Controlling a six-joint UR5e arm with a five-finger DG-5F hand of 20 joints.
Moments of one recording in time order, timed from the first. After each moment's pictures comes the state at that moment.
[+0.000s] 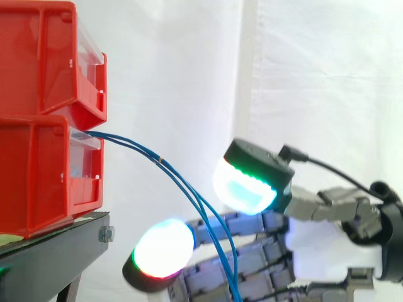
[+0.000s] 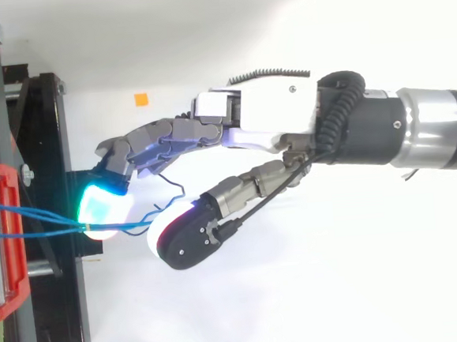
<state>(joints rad) 0.12 -2.35 -1.30 -2.63 -1.39 -0.06</state>
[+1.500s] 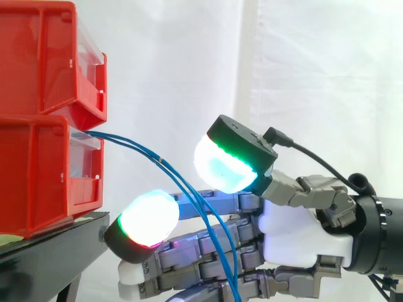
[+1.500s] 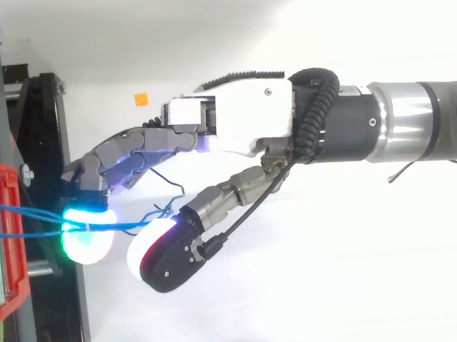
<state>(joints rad) 0.10 -2.39 -1.23 -2.55 -1.48 -0.11</state>
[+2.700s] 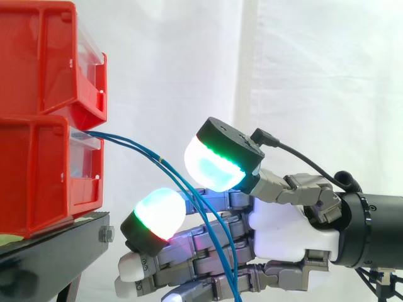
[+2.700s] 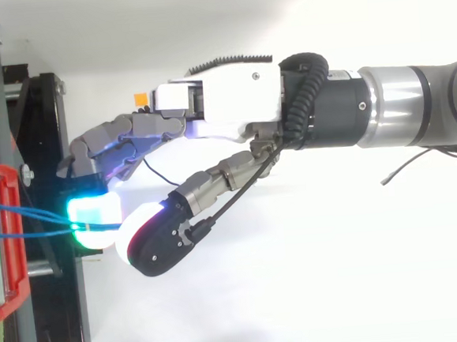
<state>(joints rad) 0.07 -2.41 -1.19 -2.59 -1.51 -0.11</state>
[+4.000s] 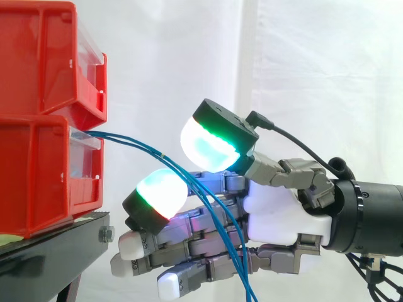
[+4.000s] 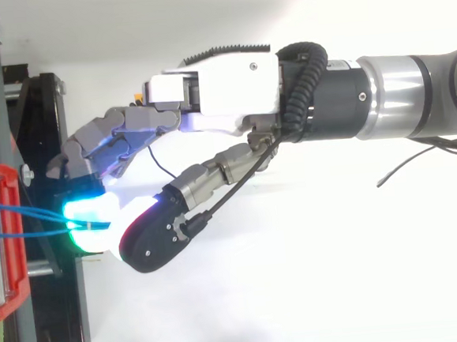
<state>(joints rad) 0.06 -2.41 -1.16 -2.59 -1.54 -0.12</state>
